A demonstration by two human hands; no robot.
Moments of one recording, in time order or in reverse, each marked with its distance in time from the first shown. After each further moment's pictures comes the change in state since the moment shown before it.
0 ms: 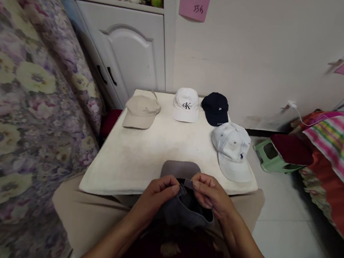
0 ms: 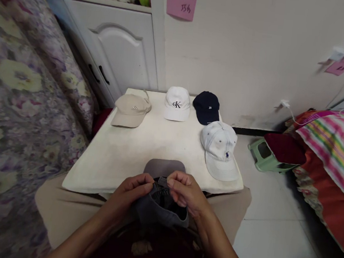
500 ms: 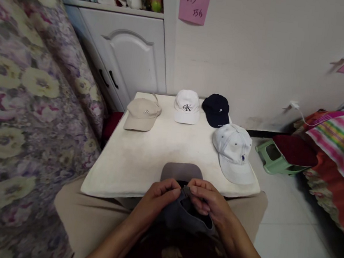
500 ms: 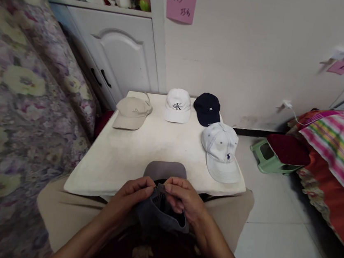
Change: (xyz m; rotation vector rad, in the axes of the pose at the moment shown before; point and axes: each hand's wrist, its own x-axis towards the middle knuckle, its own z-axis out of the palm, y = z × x) left_hand 0.000 0.001 0.000 0.063 -0.005 0.007; right_hand 0.002 0.011 0.003 0.130 -0.097 0.061
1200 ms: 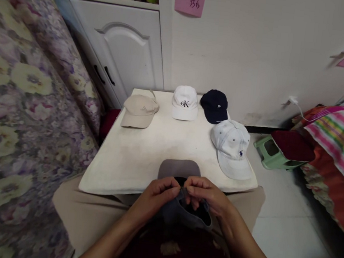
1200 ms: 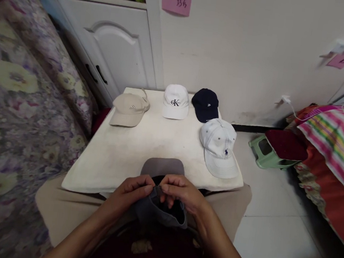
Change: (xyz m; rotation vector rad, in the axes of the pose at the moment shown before) left_hand 0.001 0.007 0.002 0.141 -0.036 0.031; right_hand 0.001 -0.005 -0.012 -0.158 -0.108 0.014
